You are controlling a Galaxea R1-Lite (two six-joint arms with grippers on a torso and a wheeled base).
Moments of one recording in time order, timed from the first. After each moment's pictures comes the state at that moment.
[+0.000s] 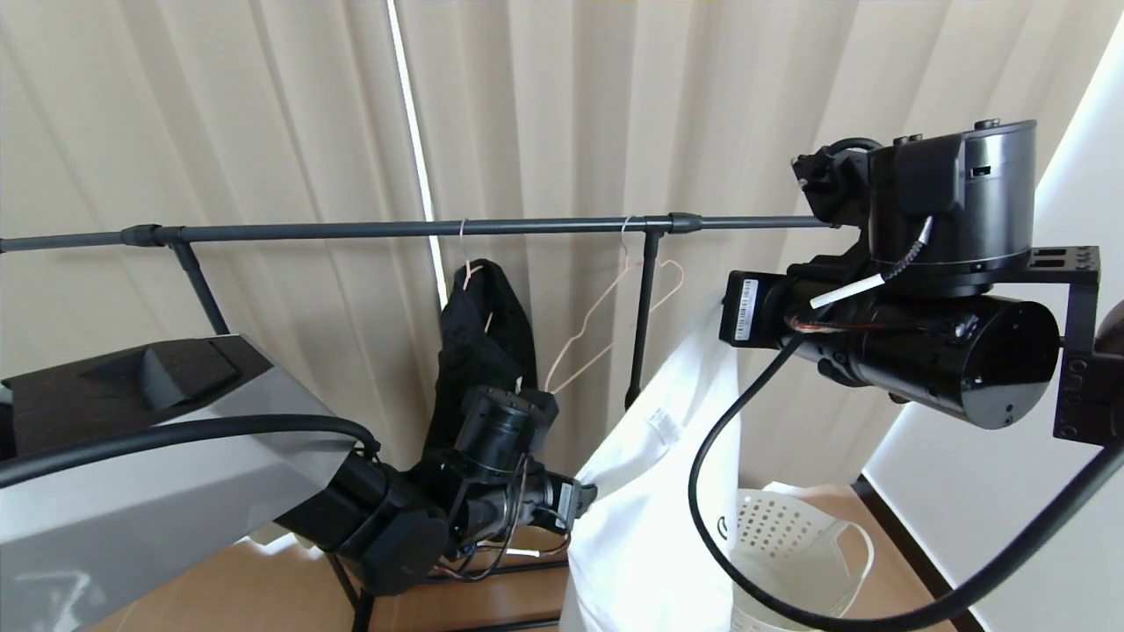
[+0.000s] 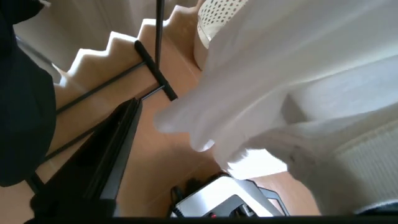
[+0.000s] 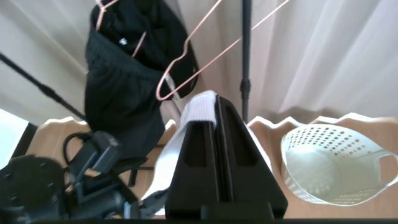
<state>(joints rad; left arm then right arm) -0.67 2.15 -0.91 -0.57 0.02 -0.22 0.68 1.65 -1.15 -0.13 -0.49 0.37</state>
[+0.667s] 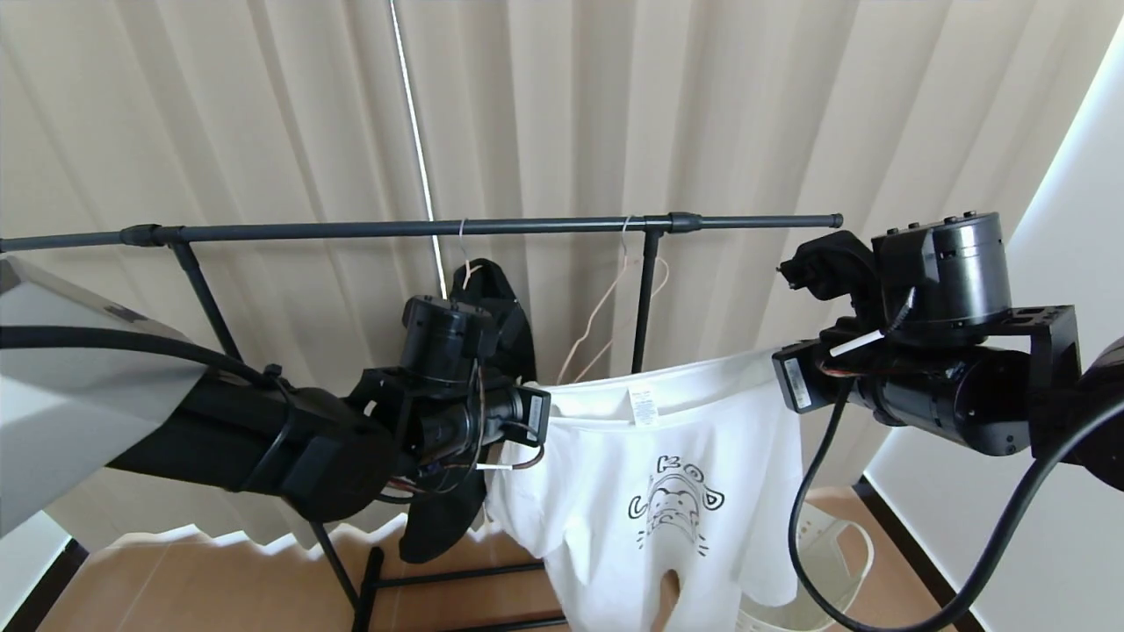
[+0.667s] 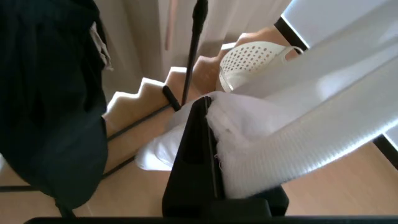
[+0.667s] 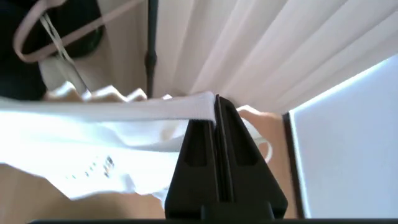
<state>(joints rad) -0.58 1.99 -1.03 -0.46 0.05 -0.13 0.51 1.65 -0.98 -0.14 -0.49 -0.03</state>
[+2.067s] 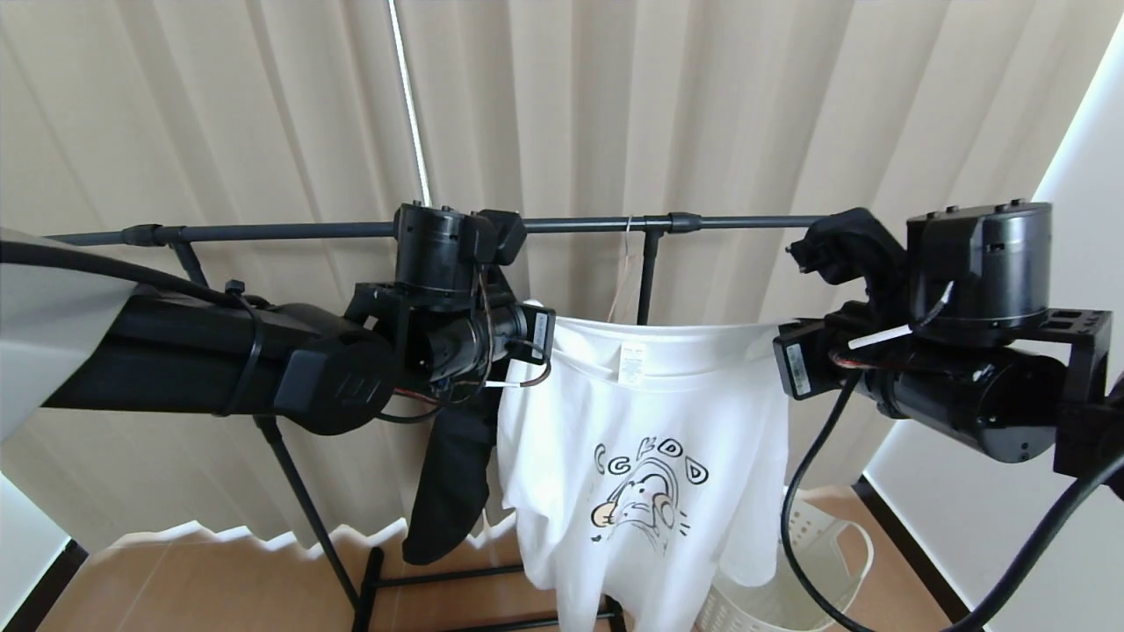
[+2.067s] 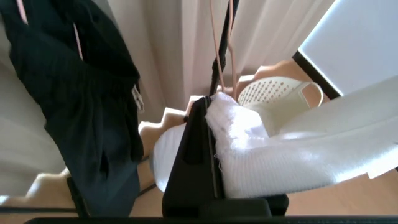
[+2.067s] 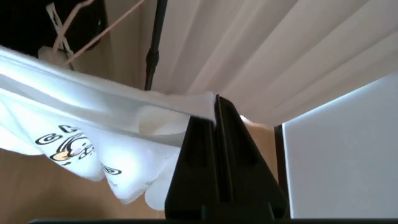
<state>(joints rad) -0.57 1.97 -1.30 -0.33 0.13 -0.04 0.54 1.62 -0.95 -0.28 -0.49 -0.07</state>
